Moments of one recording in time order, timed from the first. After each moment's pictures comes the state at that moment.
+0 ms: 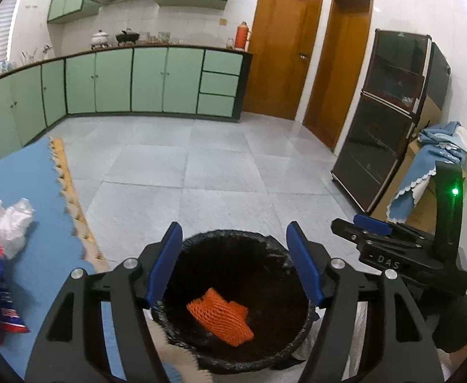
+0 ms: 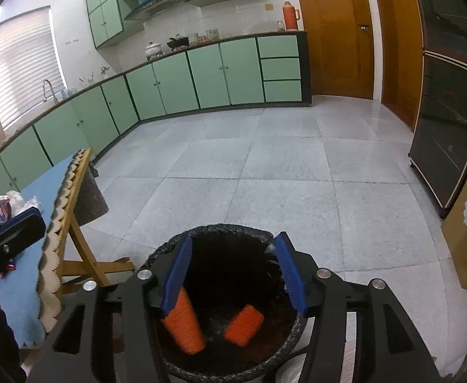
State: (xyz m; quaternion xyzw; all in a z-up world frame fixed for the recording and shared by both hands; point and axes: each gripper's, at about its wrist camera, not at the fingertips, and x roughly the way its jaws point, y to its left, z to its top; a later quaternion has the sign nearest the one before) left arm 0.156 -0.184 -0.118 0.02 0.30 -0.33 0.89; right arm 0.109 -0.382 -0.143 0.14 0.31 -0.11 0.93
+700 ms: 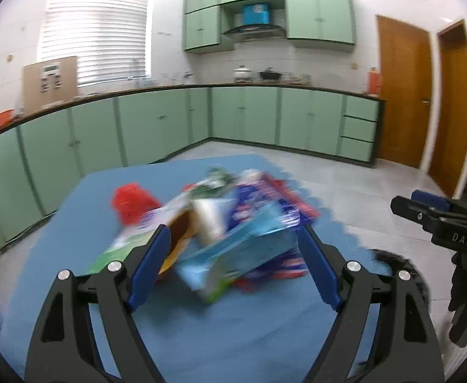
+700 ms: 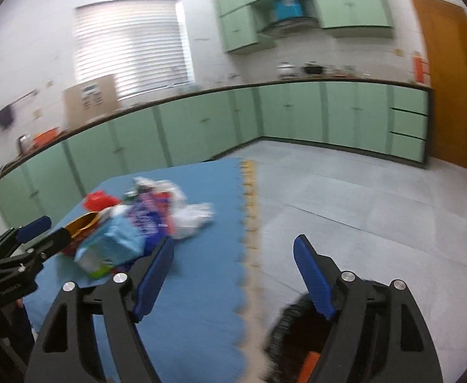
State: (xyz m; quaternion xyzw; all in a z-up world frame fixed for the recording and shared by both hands) left arm 0.091 0.052 -0.079 0.01 0.22 -0.01 0.97; right arm 0.162 -0.156 -0.089 0.04 0.24 0.17 0.95
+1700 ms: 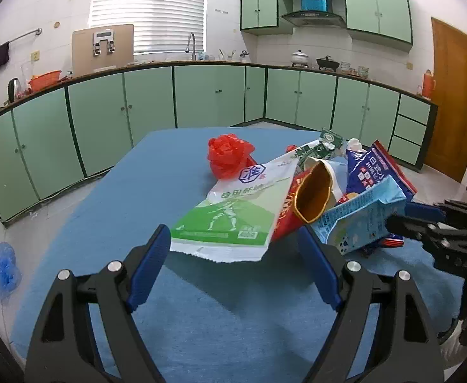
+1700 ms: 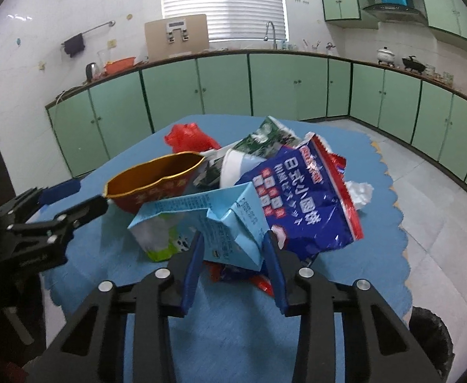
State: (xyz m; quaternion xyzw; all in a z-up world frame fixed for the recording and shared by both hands) left arm 0.082 0.139 -0.114 -0.03 0.26 0.09 0.96; right arm 0.177 -0.037 -0.122 -0.06 0.31 0.33 0.89
